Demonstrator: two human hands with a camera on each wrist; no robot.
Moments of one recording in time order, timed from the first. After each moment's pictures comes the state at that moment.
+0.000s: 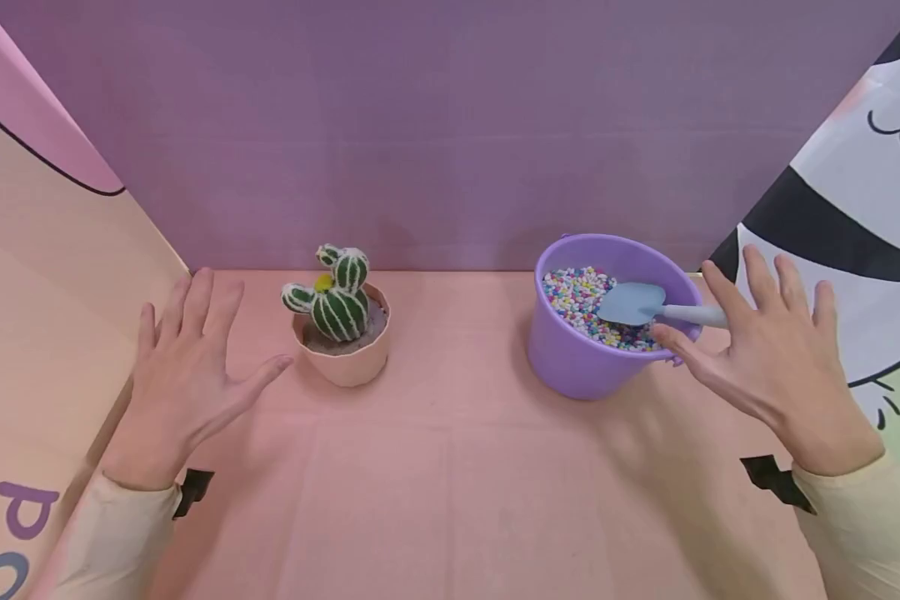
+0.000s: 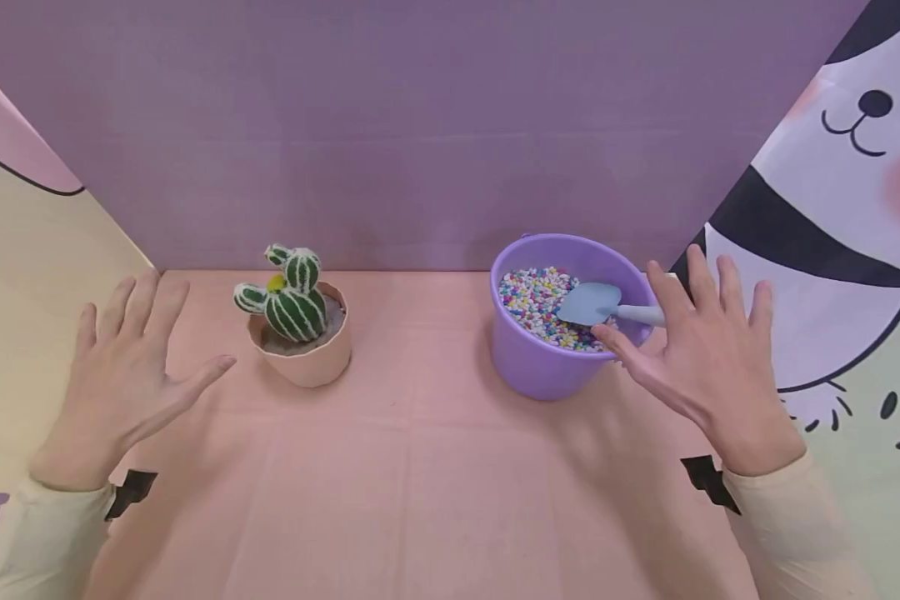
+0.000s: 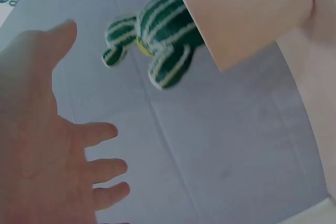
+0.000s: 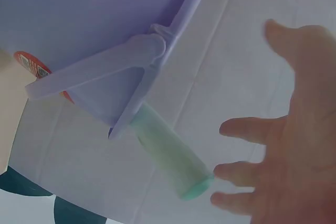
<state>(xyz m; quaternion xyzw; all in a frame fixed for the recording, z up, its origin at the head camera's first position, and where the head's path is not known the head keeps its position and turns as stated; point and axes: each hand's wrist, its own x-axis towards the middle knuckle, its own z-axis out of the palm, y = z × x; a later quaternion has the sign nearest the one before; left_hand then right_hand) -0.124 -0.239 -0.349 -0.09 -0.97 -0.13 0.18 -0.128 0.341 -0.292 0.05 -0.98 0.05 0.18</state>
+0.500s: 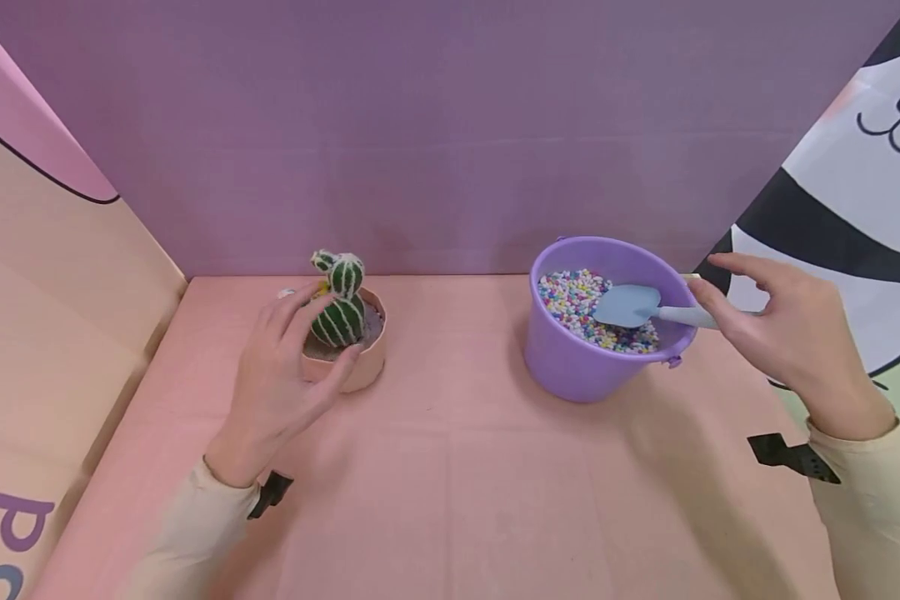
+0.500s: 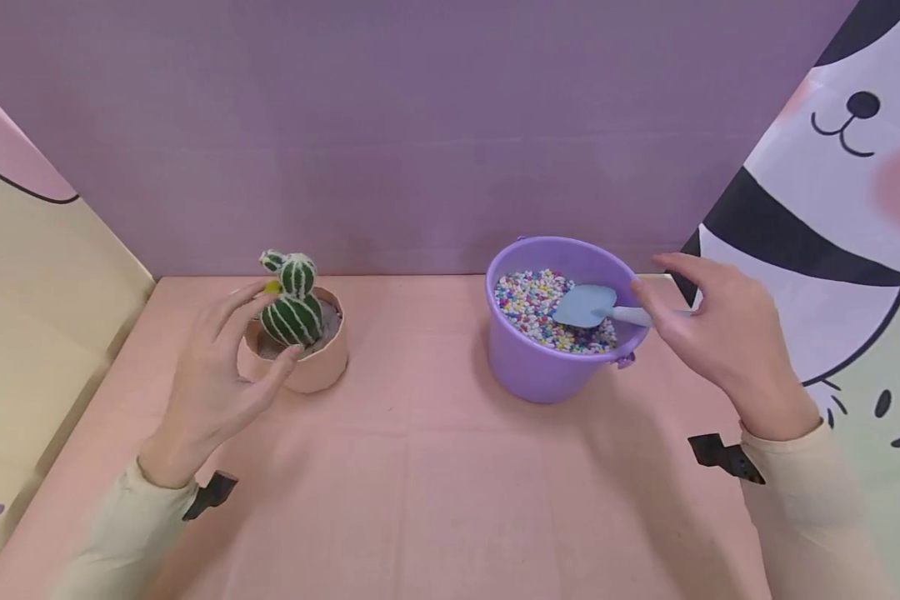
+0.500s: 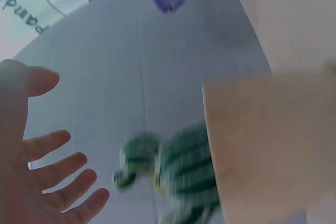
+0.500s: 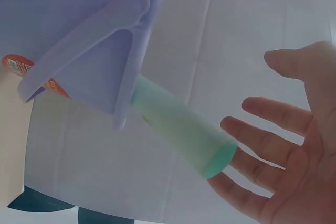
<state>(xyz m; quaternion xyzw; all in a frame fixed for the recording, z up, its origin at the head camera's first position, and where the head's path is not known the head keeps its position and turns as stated) -0.142 -0.152 -0.364 -0.23 -0.86 -0.29 0.34 -0.146 0.357 -0.281 0.05 -0.93 0.22 0.28</state>
